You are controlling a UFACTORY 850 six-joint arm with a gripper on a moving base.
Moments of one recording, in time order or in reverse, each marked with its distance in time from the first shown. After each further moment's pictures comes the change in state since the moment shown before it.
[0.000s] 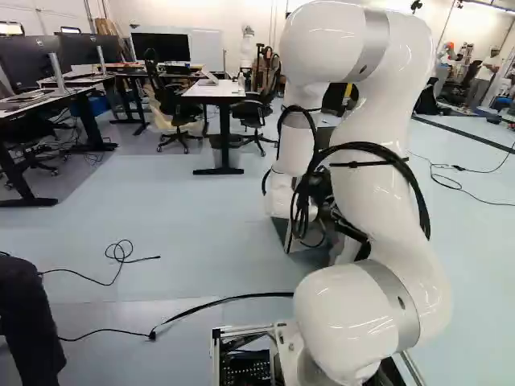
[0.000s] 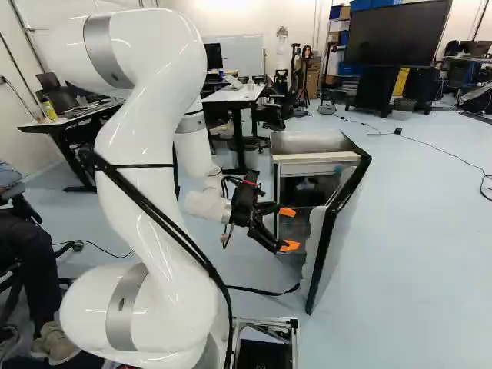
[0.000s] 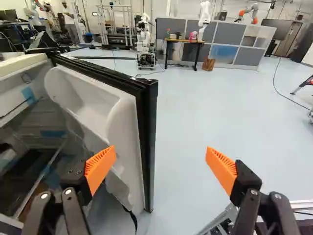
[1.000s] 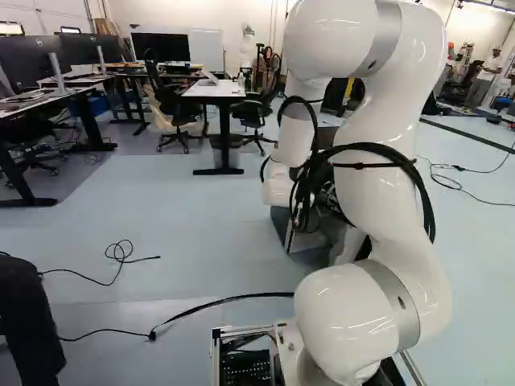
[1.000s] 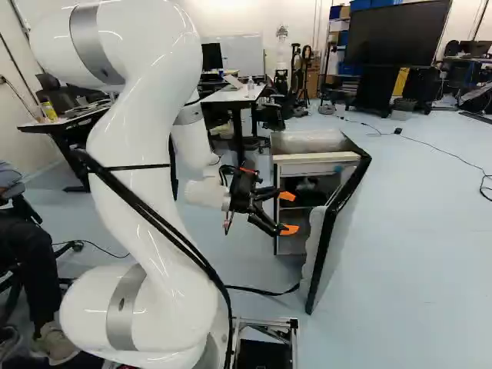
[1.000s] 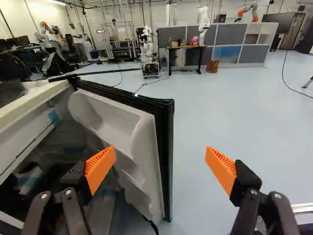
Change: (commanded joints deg) arm -0.3 2.7 -3.2 0.0 2.6 0.0
